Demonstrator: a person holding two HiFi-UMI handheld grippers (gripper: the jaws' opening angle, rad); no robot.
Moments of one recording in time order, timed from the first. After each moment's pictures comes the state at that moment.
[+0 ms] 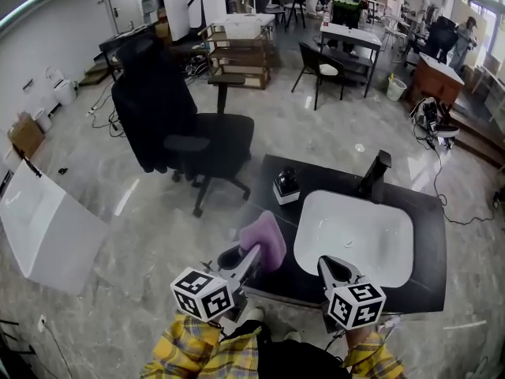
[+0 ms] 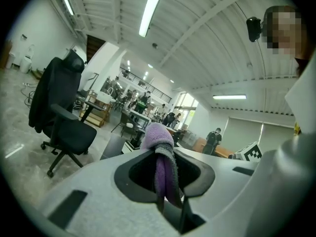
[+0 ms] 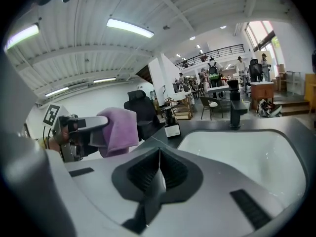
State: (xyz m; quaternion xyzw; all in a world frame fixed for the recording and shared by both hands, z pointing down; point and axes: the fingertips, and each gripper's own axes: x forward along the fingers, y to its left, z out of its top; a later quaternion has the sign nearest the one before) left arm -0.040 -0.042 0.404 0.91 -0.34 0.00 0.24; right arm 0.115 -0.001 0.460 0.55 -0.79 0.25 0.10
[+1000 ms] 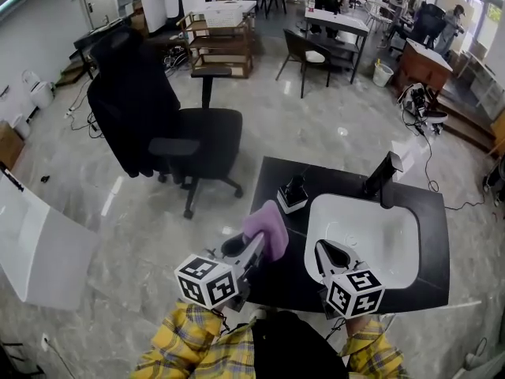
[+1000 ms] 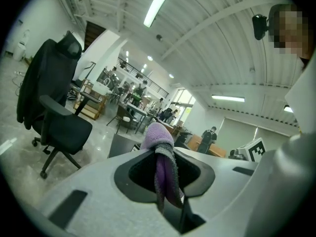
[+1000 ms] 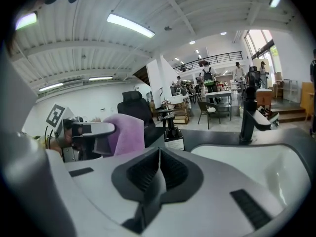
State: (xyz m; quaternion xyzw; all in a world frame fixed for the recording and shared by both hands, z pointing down) left arm -0.057 -0.150 0.431 0.91 -0.30 0.01 0.27; right arm 0.078 -0.104 0.458 0.58 -0.77 0.22 0.11
